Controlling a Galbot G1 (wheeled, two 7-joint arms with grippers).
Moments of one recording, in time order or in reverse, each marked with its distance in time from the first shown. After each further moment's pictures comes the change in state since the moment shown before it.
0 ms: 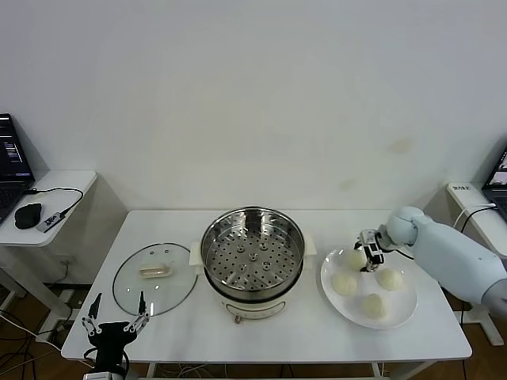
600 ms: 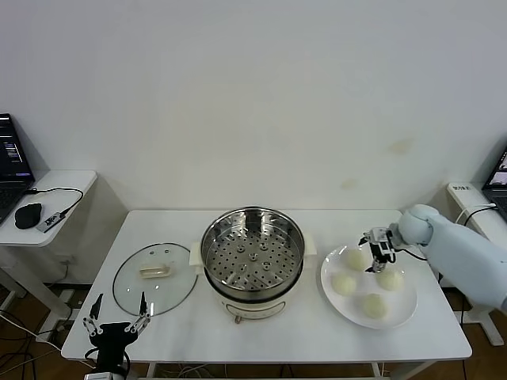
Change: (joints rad) left arm -0.001 0.002 0.003 0.004 -0.002 0.001 0.000; right arm 0.000 -0.034 0.017 0.037 0.026 0.001 0.004
